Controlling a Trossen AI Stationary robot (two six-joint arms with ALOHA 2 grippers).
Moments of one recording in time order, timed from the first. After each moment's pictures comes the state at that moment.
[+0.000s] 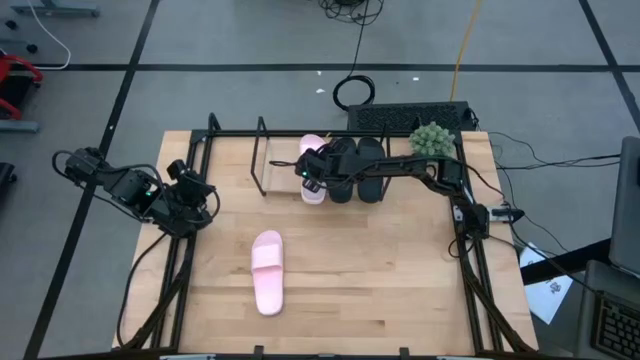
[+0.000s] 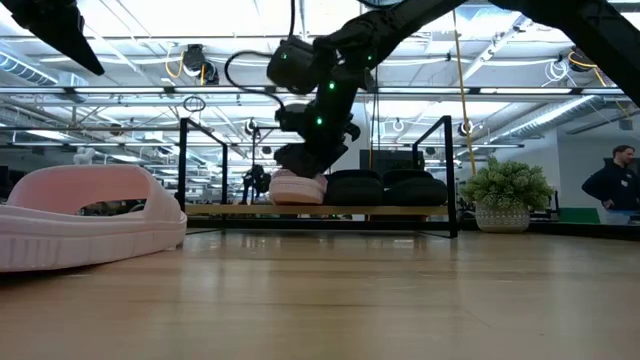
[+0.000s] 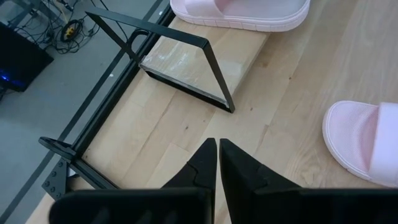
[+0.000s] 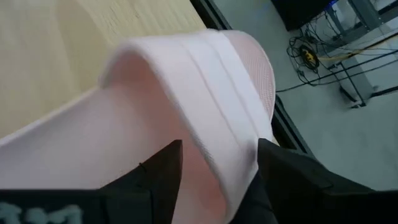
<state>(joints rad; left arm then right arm) -0.48 0.77 0.97 -1.48 -0.73 -0.79 -0.21 2.16 1.68 -0.55 0.66 0.12</state>
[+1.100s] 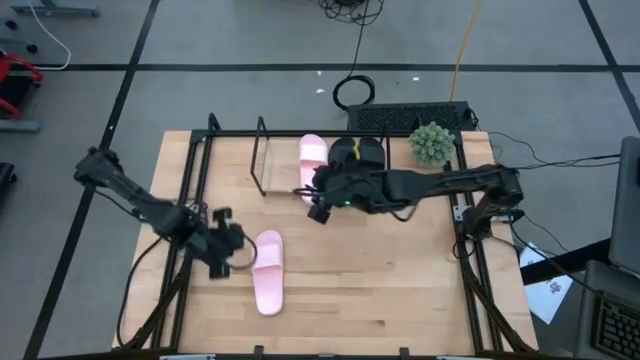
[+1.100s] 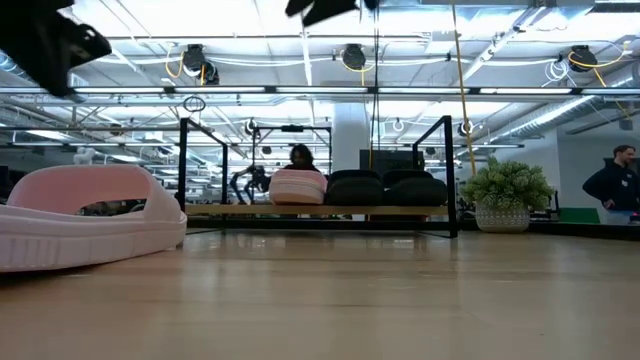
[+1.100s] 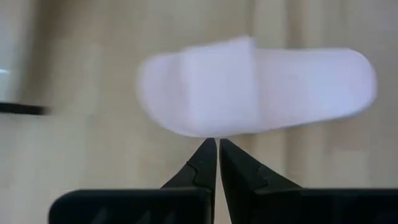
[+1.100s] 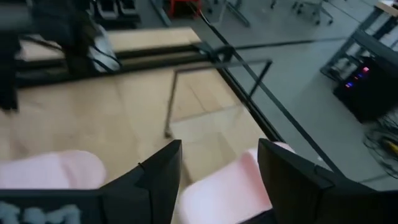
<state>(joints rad) -0.58 1.09 0.89 -0.99 -0.26 -0.57 0.10 1.74 1.69 -0.57 0.60 0.16</state>
